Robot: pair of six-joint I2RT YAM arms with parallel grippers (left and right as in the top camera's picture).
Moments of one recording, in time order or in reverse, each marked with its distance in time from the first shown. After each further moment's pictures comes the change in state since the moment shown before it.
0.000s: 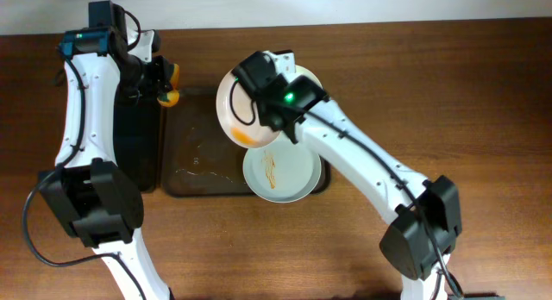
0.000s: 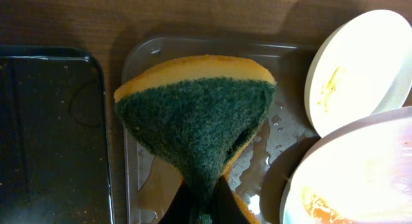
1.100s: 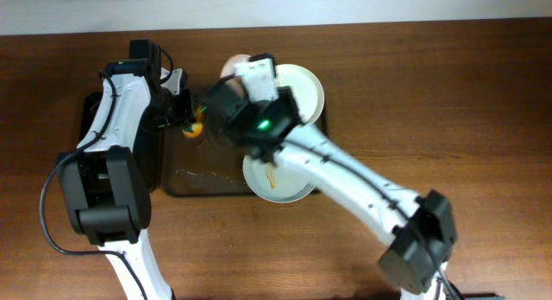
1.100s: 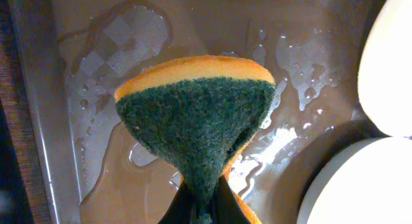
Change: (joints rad) left arm -0.068 0.000 -0.335 0.195 0.002 -0.071; right arm 0.099 -0.034 0.000 -0.017 0.275 -0.006
